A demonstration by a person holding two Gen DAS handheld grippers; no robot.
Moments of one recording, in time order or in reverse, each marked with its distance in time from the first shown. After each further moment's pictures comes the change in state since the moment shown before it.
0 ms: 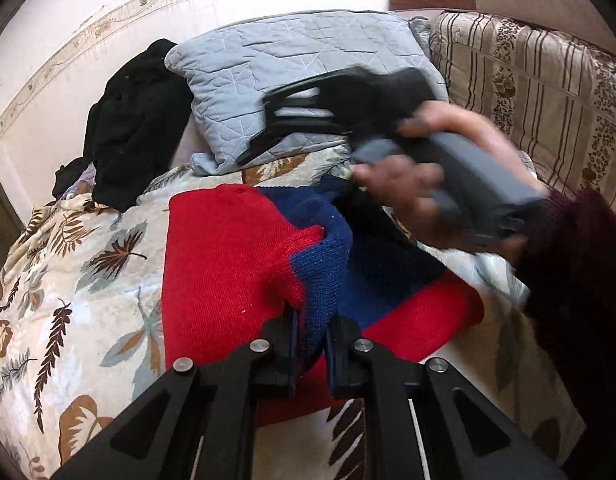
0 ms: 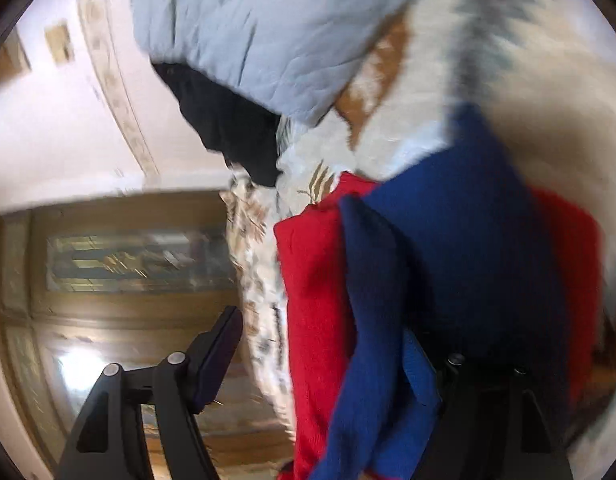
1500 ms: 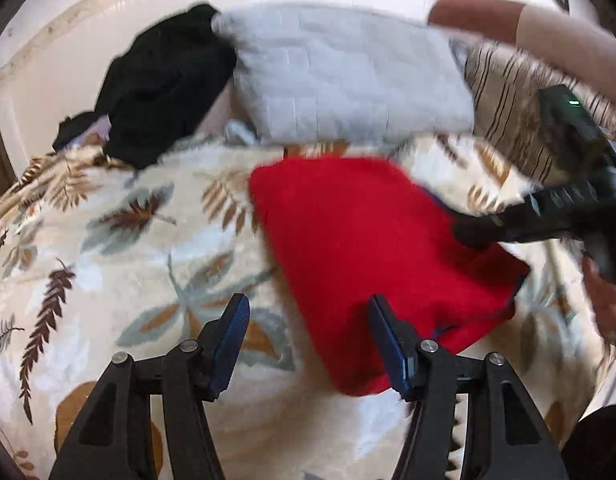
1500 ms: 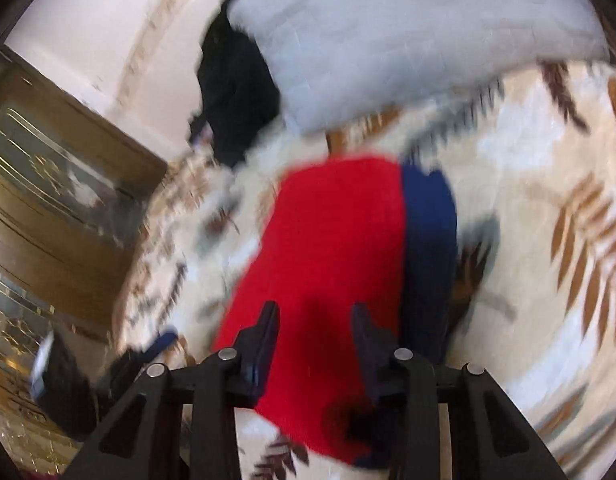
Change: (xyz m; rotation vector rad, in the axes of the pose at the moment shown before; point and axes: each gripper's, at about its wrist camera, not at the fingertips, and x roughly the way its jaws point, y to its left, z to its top) left arm 0.011 0.064 -0.020 -0.137 0.059 -0.074; right arm -0.066 0.042 -0.126 -0.379 -0.180 -0.460
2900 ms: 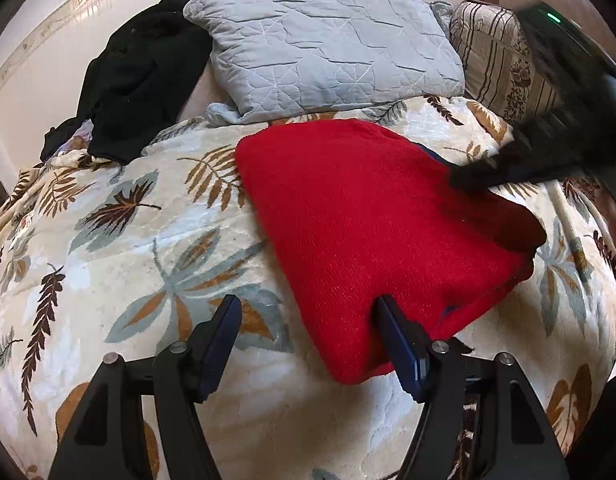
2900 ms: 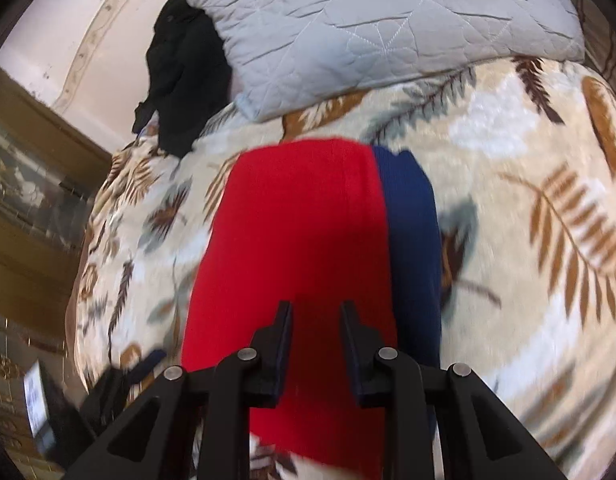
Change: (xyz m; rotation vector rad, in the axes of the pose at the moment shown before) left arm 0.012 -0.009 -0.012 0.095 0.043 0.004; right arm 0.008 0.014 0.003 0.027 0.000 -0.194
